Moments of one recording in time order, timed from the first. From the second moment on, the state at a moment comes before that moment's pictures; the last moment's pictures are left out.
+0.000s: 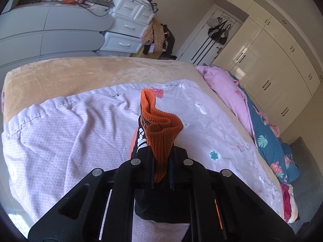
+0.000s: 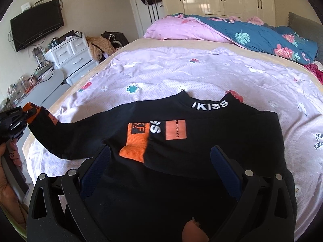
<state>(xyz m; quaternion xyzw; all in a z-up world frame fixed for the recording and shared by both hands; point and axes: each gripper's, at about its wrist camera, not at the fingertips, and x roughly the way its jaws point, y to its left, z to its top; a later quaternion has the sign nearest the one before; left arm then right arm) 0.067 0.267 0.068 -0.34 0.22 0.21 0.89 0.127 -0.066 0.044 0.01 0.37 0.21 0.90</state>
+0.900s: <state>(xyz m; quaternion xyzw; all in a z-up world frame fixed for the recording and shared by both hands) 0.125 0.134 0.090 -0.25 0.22 -0.07 0.94 0.129 -0.160 0.043 0.09 0.37 0.12 0.92</state>
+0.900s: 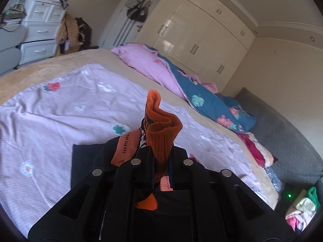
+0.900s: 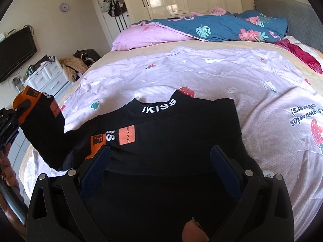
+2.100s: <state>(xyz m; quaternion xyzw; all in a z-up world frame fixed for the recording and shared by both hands) 0.169 -0.009 0.008 -0.15 0.39 -0.27 0.87 0.145 -0.264 0.023 0.21 0.39 0.03 0.90</state>
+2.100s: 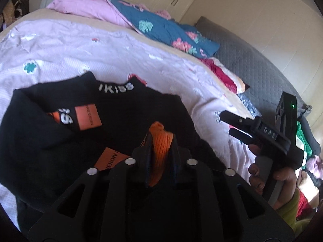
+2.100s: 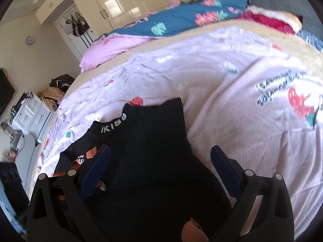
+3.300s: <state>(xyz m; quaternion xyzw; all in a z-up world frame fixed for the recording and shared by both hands) 0.175 0.158 0.021 -0.22 0.34 0.03 0.91 0.113 -0.135 0.000 0.11 0.42 0.18 0.88</state>
